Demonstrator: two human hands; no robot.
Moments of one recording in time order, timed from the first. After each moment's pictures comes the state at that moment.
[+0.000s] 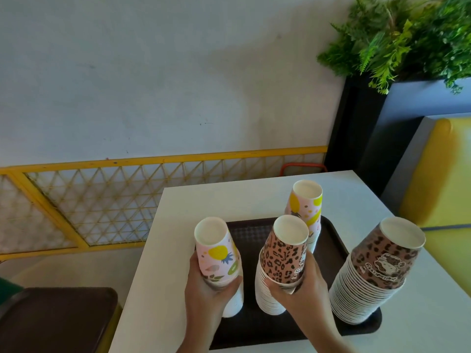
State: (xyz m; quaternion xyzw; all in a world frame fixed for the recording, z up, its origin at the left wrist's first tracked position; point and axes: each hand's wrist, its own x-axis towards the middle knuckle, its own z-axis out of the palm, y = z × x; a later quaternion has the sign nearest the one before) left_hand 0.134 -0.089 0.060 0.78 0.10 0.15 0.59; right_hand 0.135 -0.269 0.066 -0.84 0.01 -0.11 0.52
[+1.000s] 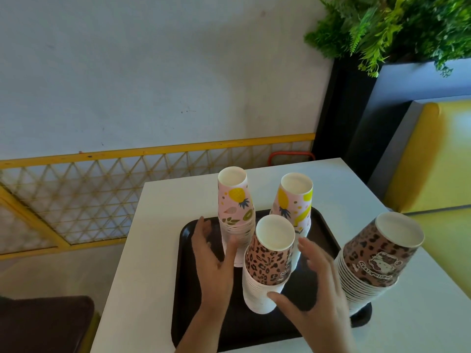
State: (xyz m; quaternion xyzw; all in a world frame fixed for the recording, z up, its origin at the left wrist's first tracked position) left_hand 0.188 -0.133 0.060 0.76 0.07 0.21 0.61; right_hand 0.123 -0.291 0.082 -0.86 -0.09 -0.26 0.44
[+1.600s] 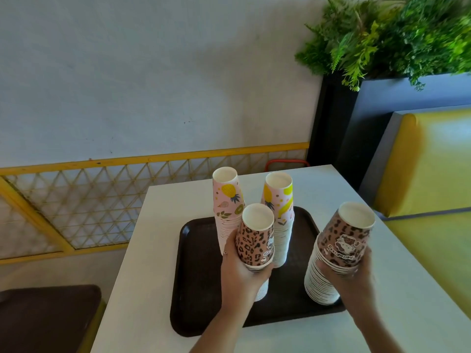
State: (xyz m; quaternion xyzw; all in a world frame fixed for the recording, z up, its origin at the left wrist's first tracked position) left_hand 0.144 -0.176 0.060 0.83 0.01 0.13 0.54; right_hand 0.125 -0.377 0.058 -0.77 0.17 -0.20 0.58
